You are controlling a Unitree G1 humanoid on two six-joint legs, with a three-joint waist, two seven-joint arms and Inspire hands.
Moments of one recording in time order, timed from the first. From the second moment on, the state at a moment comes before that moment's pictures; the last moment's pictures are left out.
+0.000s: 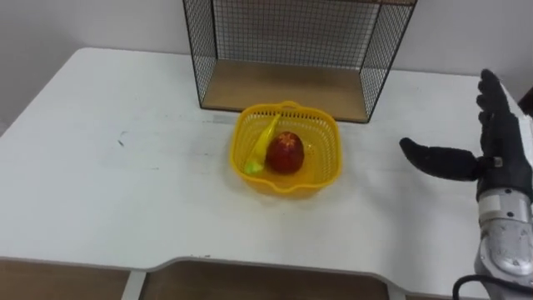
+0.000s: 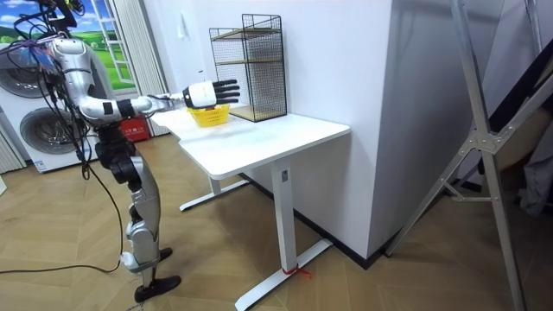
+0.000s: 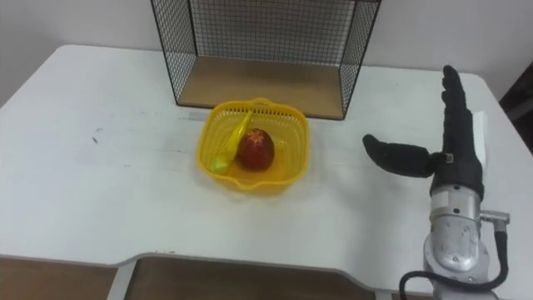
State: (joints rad) left arm 0.27 0.21 0.50 0.91 -0.41 0.02 0.61; right arm 0.16 -0.37 -0.12 -0.05 0.03 0.02 -0.31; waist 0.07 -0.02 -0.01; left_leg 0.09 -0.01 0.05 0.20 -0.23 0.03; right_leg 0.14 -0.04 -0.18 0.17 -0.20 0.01
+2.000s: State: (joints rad) left arm 0.16 0.17 0.03 -0.07 -0.54 -0.13 0.14; right arm 0.22 -0.18 -0.07 -0.03 0.53 -0.11 0.01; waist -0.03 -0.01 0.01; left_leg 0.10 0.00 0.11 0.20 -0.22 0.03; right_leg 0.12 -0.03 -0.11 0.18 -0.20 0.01
